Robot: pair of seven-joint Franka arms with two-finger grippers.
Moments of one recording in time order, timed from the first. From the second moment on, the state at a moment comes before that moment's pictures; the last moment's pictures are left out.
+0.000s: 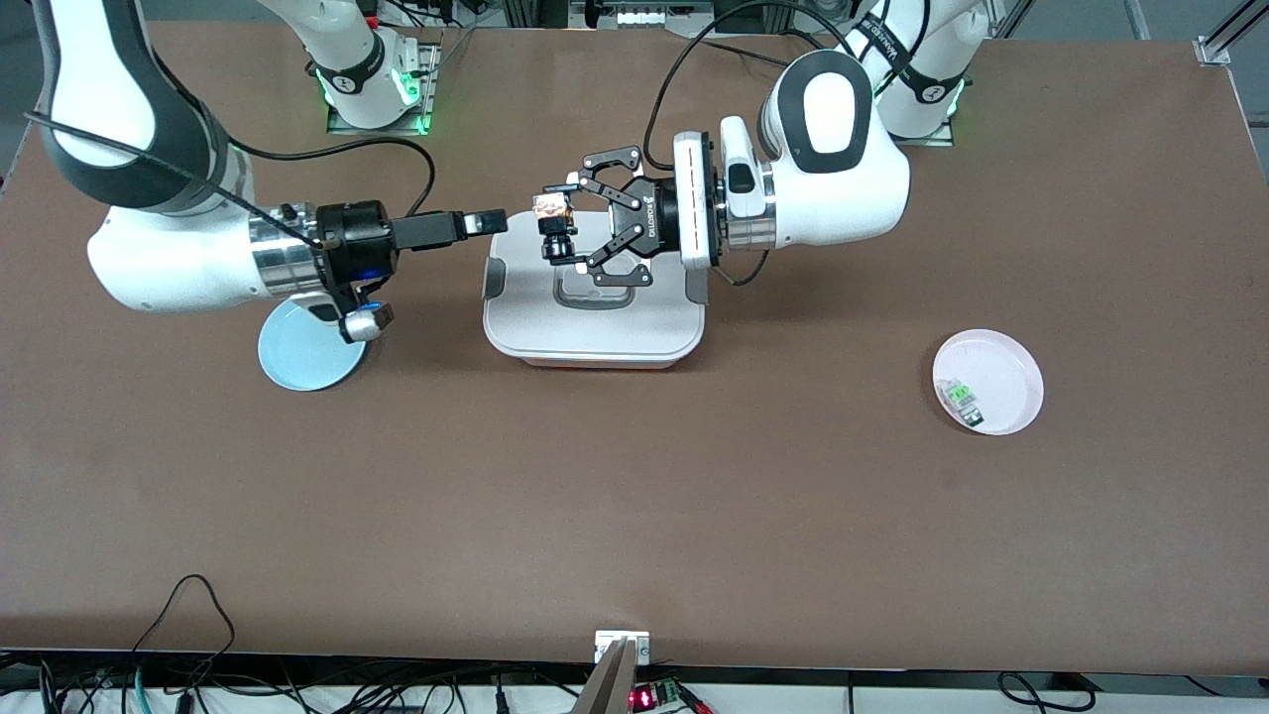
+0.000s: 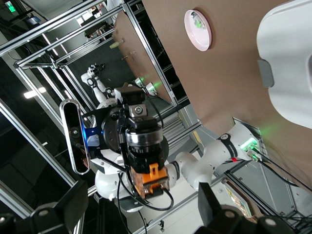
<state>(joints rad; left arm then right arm) -0.05 0.37 -0.70 -1.72 -1.65 2.42 1.68 0.16 0.24 0.11 -1.76 1.40 1.66 0.12</state>
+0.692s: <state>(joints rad) -0.05 0.37 -0.70 -1.71 -1.65 2.43 1.68 0.16 0.23 0.19 -1.79 1.43 1.73 0.12</state>
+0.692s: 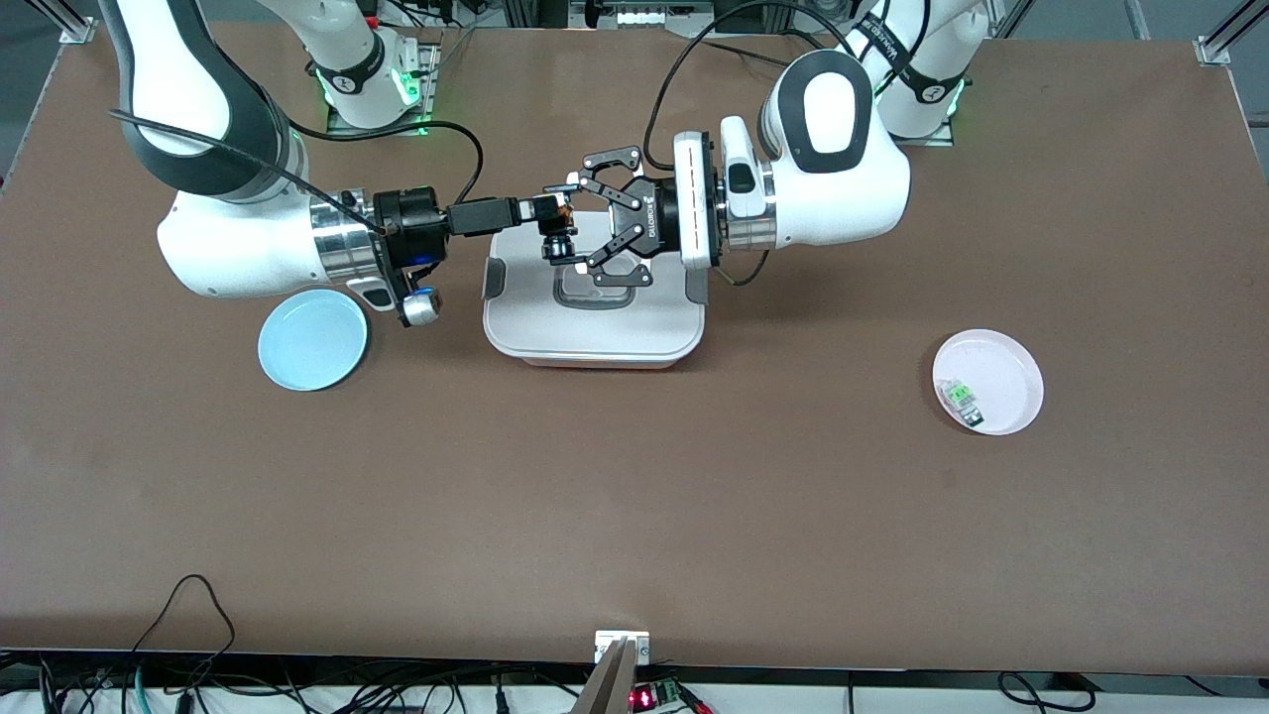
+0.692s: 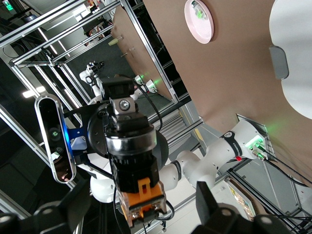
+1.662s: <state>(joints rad) -0.05 0.37 -0.70 -1.71 -1.67 2.43 1.68 0.16 0.23 0.19 -1.79 1.44 1.74 0.11</state>
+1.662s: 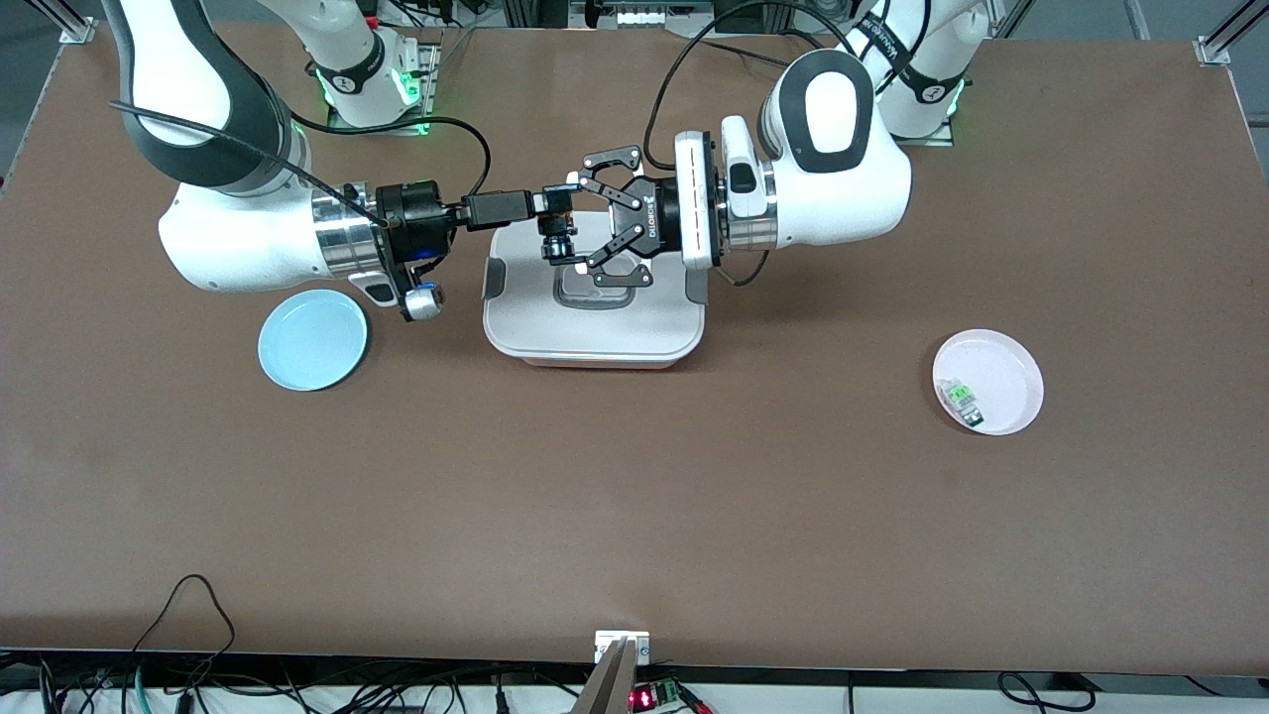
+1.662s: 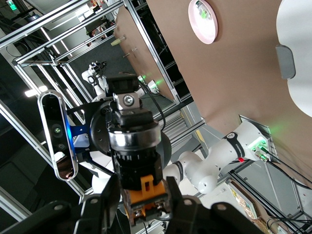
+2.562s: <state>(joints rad) -0.05 0.37 -0.70 -1.71 -1.68 2.43 1.59 0.16 0.22 0.19 -1.79 1.44 1.74 0.11</state>
